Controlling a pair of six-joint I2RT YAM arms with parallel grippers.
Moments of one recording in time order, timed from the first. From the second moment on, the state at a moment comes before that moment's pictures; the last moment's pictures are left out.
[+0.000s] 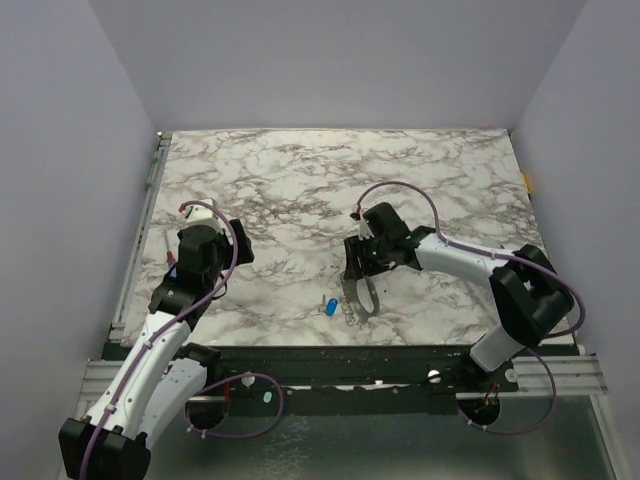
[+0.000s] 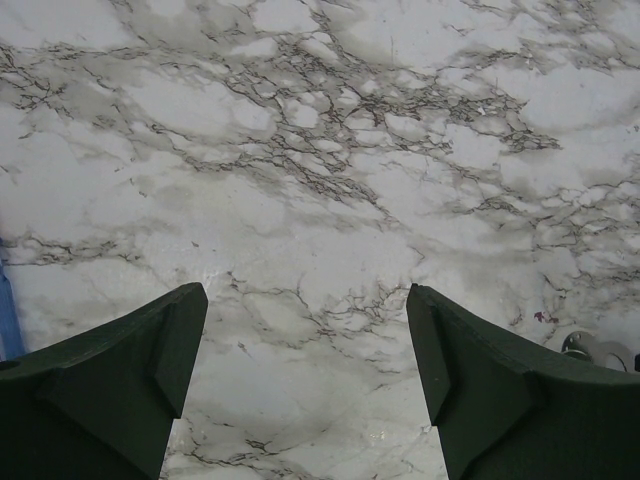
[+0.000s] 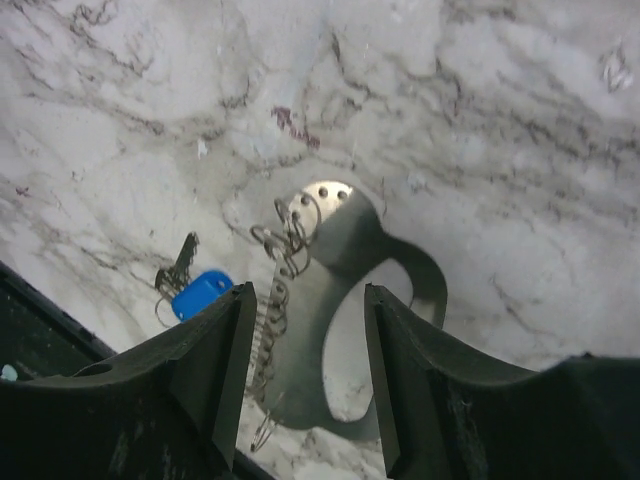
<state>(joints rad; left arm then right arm) -0.29 0.72 0.59 -0.34 -0.21 -0.35 0.67 1.64 0.96 -0.28 -0.23 0.33</state>
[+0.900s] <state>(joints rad) -0.29 0.72 0.59 -0.34 -0.21 -0.35 0.88 1.42 0.83 -0.58 -0.16 0.63</state>
